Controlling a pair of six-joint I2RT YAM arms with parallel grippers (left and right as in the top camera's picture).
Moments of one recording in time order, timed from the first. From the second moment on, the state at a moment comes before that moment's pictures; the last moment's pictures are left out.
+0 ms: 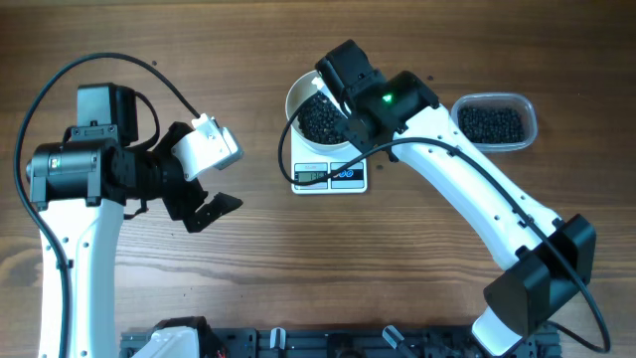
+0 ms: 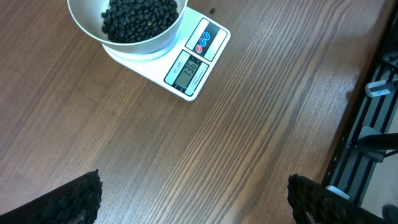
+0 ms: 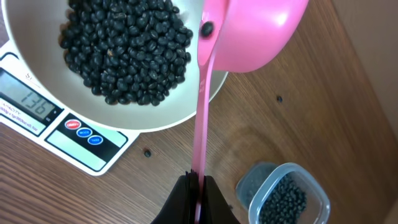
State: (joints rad) left arm 0.06 1.28 1.39 -1.41 0.56 1.06; right arm 0.63 1.81 1.70 -1.09 0.36 -0.26
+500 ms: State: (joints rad) left arm 0.06 1.28 1.39 -1.41 0.56 1.06; right arm 0.44 1.71 1.84 -1.29 0.00 -0.10
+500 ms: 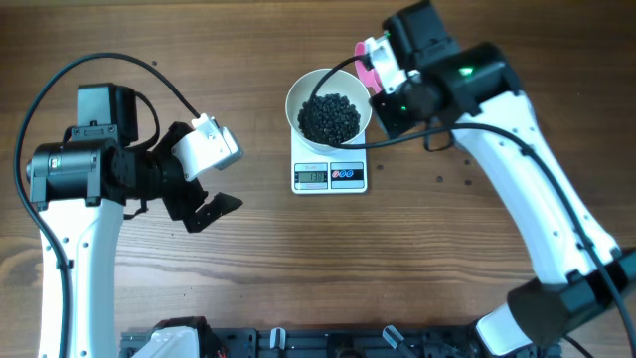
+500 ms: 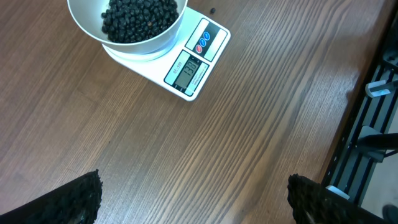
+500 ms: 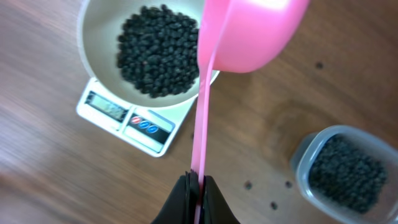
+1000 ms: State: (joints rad) left arm 0.06 1.28 1.39 -1.41 0.56 1.06; right arm 0.08 1.68 1.80 -1.58 0.22 0.04
